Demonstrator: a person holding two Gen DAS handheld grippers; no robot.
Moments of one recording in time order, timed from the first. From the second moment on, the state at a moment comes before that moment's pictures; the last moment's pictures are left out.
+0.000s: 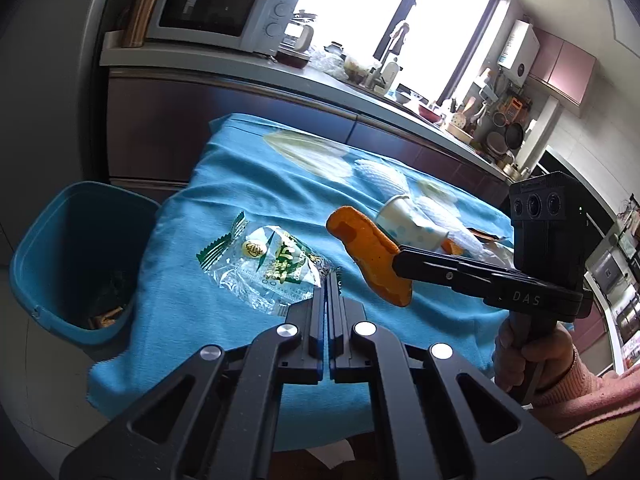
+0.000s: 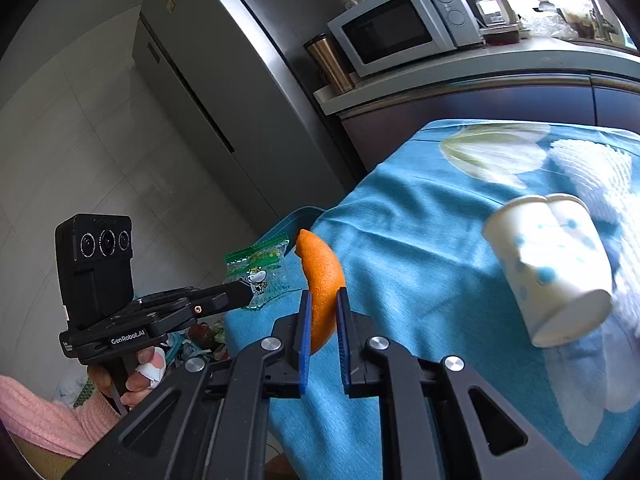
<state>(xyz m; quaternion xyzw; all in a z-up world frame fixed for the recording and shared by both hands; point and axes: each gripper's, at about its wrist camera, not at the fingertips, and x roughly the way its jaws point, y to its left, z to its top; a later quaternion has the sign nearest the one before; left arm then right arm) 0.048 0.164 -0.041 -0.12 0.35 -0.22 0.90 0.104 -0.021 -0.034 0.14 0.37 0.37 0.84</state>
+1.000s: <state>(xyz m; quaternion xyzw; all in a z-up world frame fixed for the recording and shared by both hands) 0.070 0.287 -0.055 -0.14 0.35 -0.07 0.92 0.163 0.110 -0.027 0.11 0.39 0.45 0.79</state>
